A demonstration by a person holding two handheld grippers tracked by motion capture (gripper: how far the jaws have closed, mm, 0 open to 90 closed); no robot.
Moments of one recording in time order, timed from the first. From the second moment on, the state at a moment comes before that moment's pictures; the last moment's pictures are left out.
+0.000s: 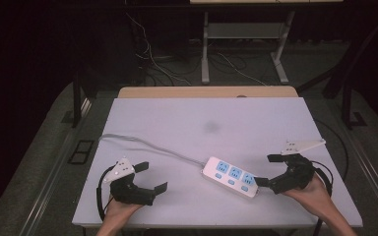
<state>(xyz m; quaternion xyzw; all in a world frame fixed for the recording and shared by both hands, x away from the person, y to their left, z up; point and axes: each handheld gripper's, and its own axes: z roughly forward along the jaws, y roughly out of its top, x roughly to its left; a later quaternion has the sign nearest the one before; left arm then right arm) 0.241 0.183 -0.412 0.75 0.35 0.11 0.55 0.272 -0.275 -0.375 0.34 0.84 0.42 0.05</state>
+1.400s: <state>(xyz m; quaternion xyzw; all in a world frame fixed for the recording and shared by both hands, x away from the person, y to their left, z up) 0.243 0.181 -0.413 0.77 0.34 0.11 0.53 0.284 -0.242 -0.387 0.27 0.90 0.34 -0.01</state>
